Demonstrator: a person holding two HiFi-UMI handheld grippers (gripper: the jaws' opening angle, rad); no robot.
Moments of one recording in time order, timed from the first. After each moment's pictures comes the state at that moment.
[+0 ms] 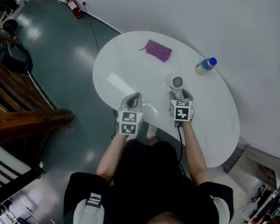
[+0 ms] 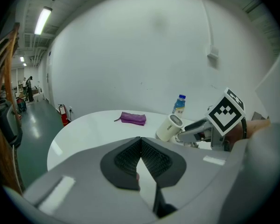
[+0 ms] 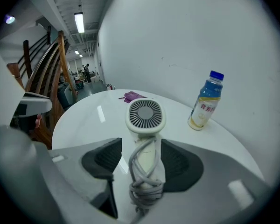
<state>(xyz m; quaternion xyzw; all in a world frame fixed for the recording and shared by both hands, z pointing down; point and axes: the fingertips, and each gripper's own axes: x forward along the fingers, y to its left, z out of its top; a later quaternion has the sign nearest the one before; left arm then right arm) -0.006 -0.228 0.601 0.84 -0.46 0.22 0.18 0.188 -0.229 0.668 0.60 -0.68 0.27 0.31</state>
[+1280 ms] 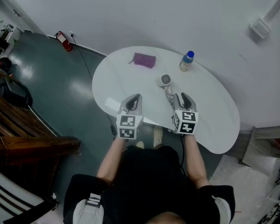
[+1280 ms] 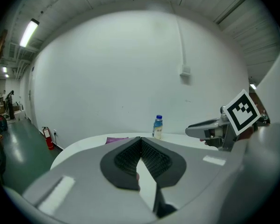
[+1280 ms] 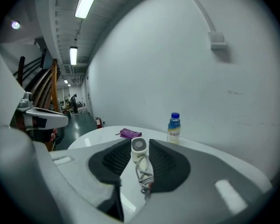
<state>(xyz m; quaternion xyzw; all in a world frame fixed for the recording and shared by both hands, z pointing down) 0.008 -0.176 0.485 0.91 -0.38 0.16 0.09 0.192 -0.129 0.514 0.72 -0.66 0.17 0.14</state>
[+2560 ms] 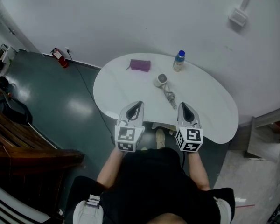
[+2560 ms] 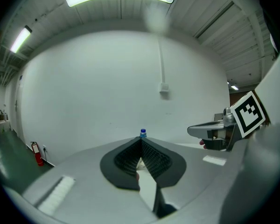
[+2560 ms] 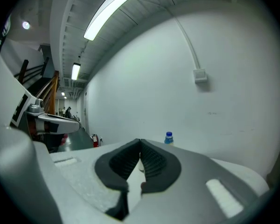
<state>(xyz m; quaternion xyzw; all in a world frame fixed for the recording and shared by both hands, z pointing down) -0.022 -0.090 0.407 0.94 -0.32 0.09 0.03 0.137 -0.015 0.424 0.76 -0.64 0.09 0.06</state>
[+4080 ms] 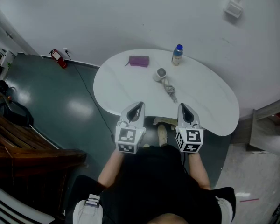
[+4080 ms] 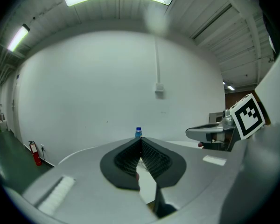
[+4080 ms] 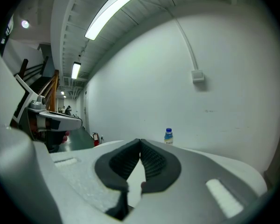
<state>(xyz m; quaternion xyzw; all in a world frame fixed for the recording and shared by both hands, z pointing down) -0.035 -0.057 0.409 0.95 -0.30 0.10 0.03 0.115 0.020 0.434 0.76 -0.64 0.09 0.06</state>
